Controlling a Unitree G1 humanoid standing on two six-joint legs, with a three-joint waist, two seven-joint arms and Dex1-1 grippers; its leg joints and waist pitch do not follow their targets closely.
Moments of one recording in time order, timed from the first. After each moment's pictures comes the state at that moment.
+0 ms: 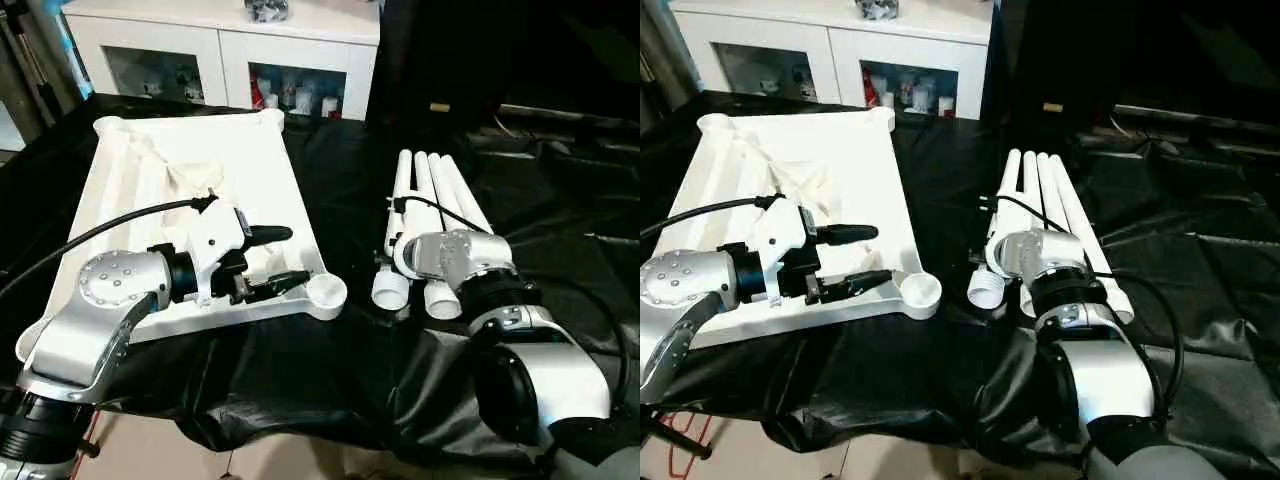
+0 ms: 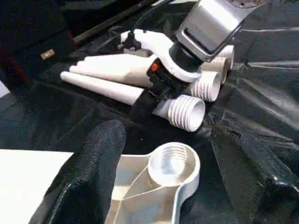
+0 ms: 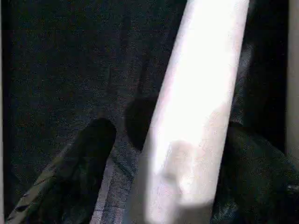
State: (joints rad) left arm -0.33 0.58 -0.12 -0.16 -0.28 0.33 -0.95; right arm -0.96 -0.07 -0.22 0.99 0.23 0.79 -0.03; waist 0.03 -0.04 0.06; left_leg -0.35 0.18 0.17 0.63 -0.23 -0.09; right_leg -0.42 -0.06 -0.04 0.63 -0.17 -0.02
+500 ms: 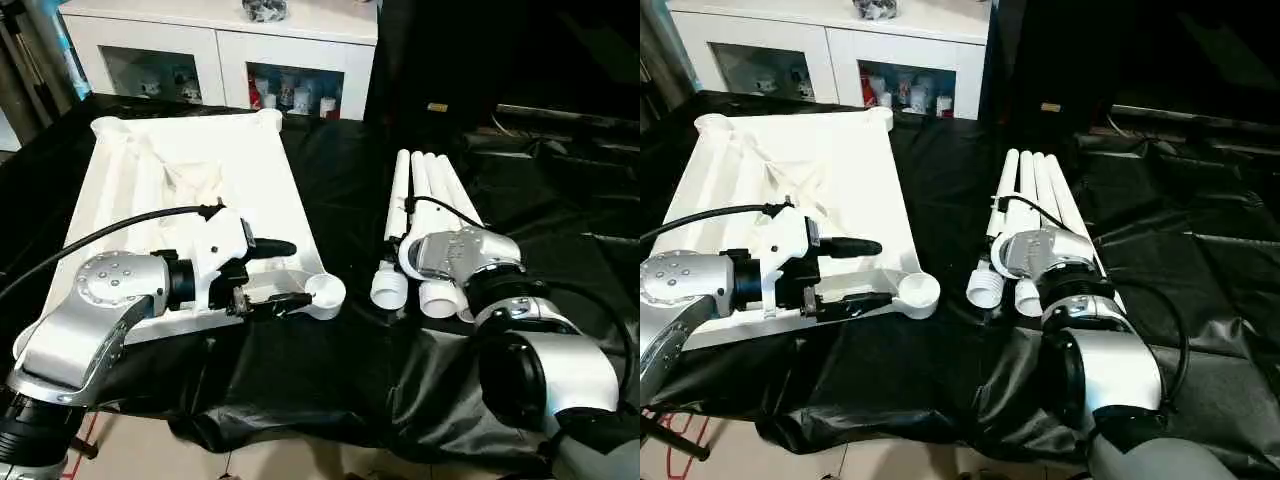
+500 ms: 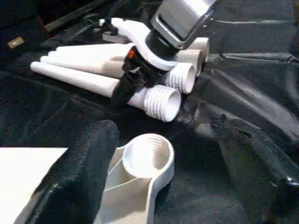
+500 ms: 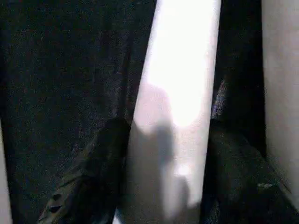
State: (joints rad) left arm -0.33 0.62 -0.14 -0.19 -0.31 0.40 -0.99; right arm -0.99 -0.09 -0.32 1.06 0.29 0.77 -0.05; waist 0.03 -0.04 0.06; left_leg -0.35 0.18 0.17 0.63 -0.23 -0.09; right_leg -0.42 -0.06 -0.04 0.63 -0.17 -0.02
